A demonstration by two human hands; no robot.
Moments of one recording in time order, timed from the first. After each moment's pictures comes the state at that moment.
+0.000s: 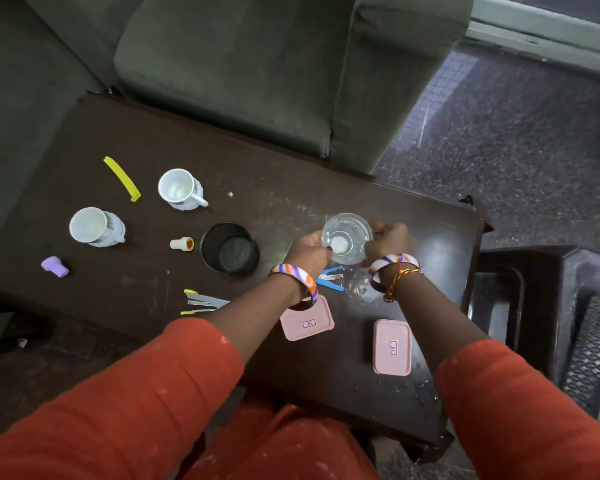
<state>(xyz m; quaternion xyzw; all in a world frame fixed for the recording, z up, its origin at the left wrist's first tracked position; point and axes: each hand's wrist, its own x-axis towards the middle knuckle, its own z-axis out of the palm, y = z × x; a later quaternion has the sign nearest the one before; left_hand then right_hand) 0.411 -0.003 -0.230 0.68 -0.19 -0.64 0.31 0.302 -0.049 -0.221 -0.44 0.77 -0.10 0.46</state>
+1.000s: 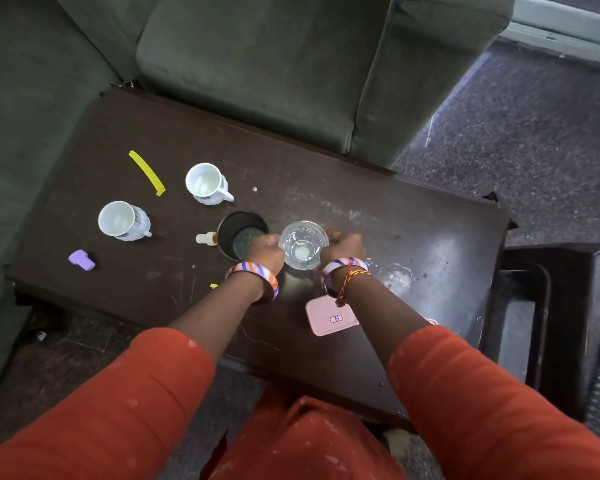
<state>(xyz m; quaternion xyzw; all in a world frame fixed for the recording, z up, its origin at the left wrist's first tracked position) 0.508 0.027 -0.242 0.78 -0.24 -0.53 0.23 0.400 -0.007 -0.234 -0.41 0.75 -0.09 0.51</state>
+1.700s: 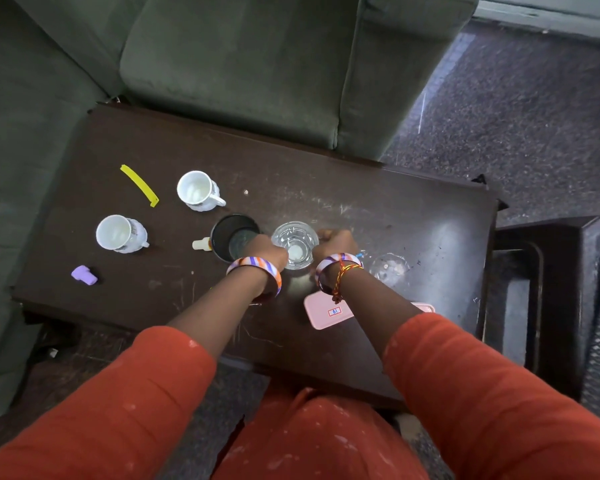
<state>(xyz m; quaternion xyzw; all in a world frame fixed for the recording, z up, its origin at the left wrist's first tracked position) 0.505 0.021 -0.227 0.82 -0.32 -0.47 0.05 0.396 -0.003 -0.226 -0.39 0.75 -0.09 0.52</state>
